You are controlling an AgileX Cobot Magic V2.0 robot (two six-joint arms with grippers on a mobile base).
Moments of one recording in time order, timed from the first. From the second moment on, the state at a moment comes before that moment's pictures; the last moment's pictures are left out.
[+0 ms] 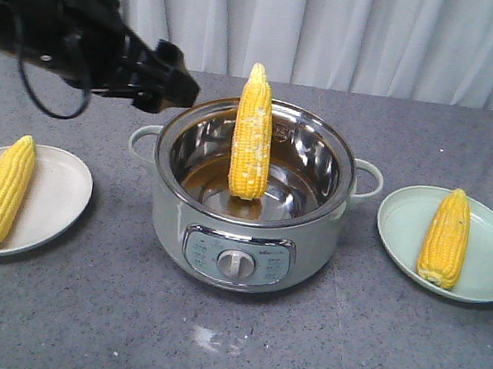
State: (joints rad) left arm -0.47 1.48 -1.54 -0.16 0.88 0.08; right arm -0.22 1.17 -1.52 0.36 1.01 -0.35
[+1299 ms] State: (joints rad) left arm -0.63 2.04 -1.86 0.14 0.81 -0.31; right arm -0.22 1.17 -1.52 0.36 1.01 -0.35
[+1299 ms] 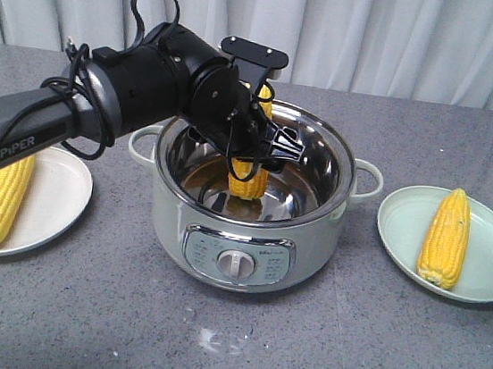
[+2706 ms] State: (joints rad) left arm -0.54 1.63 -1.86 0.26 1.01 -0.33; right arm -0.22 1.17 -1.52 0.36 1.01 -0.35
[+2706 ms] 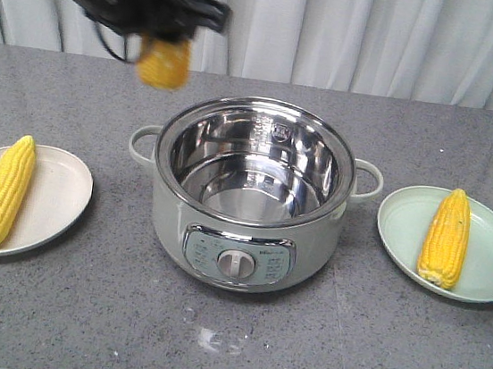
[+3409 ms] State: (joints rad) left arm -0.25 1.50 -1.86 0.30 1.25 -0.31; right arm -0.22 1.17 -1.52 0.36 1.01 -0.35
